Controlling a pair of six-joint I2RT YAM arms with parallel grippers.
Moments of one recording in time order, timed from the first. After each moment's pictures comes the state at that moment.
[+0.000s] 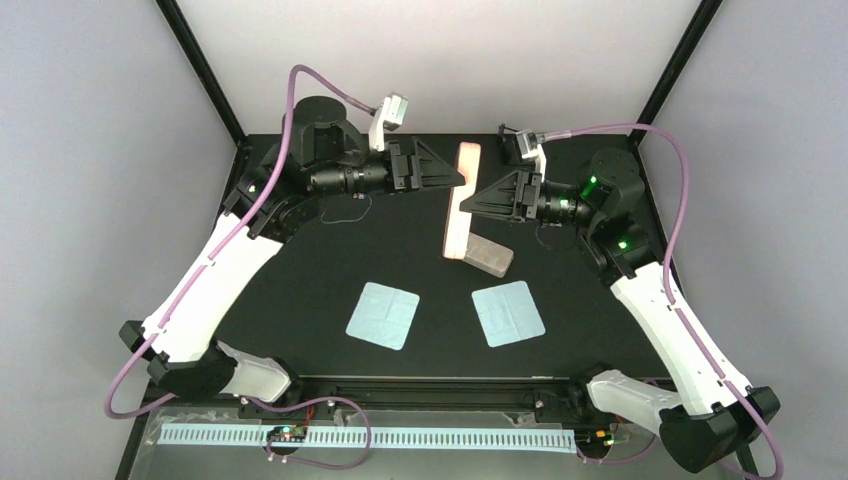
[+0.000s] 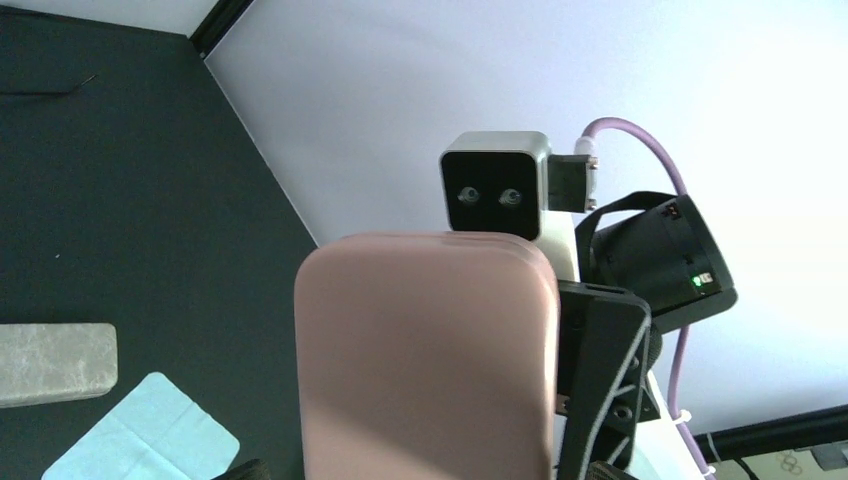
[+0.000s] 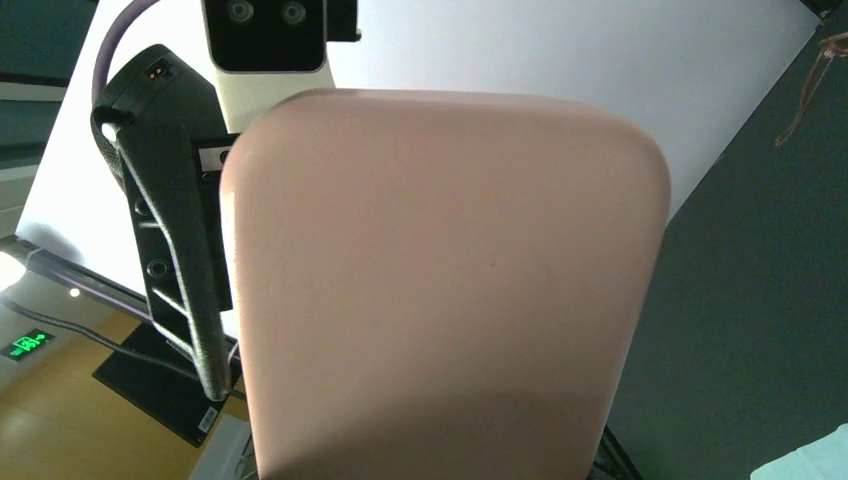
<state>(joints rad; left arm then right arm) -0.70 1.39 1.84 -0.69 0.52 -0.80 0.43 1.08 1.20 -0.05 -0.98 1.09</state>
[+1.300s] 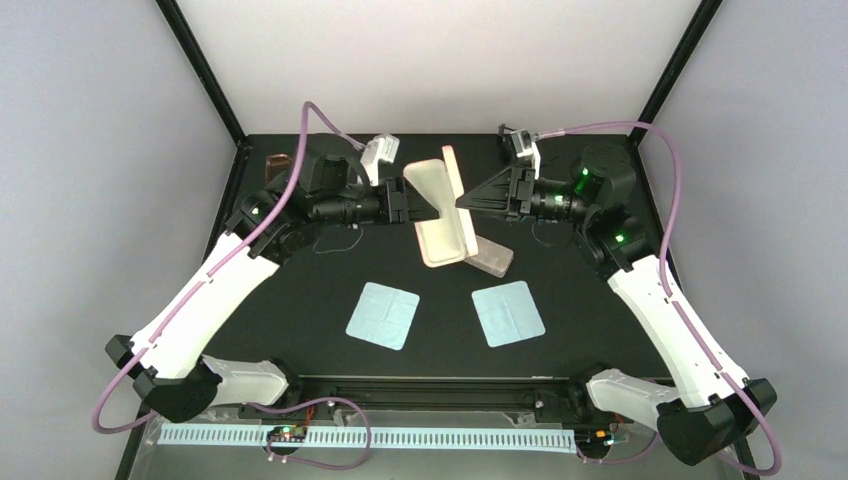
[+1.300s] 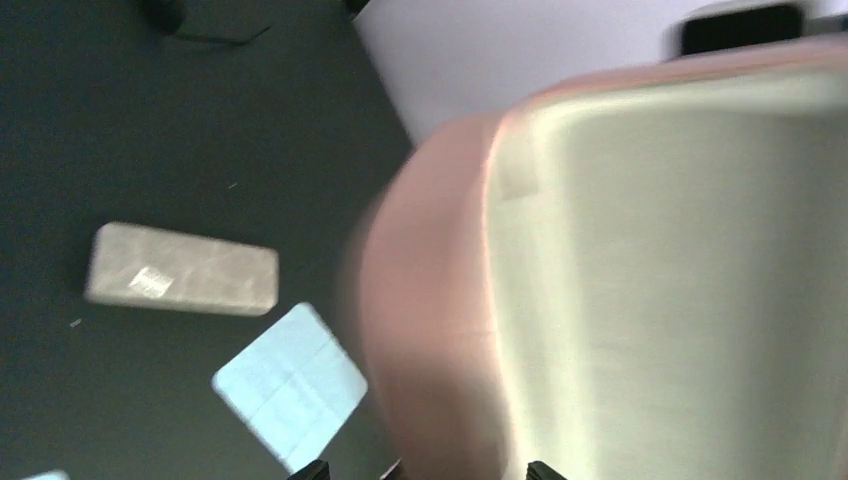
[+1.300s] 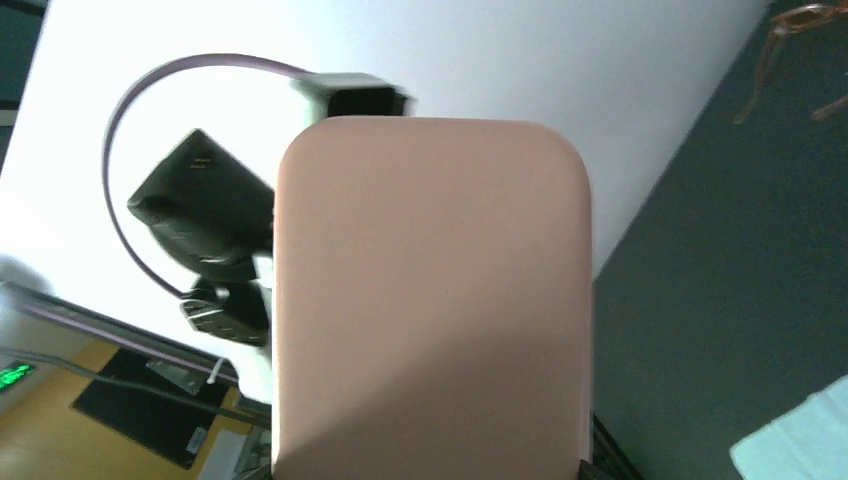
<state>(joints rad) -0.70 1.27 1.61 -0.75 0.37 -0.71 0.43 1.12 1.23 -0.16 -0.95 1.06</state>
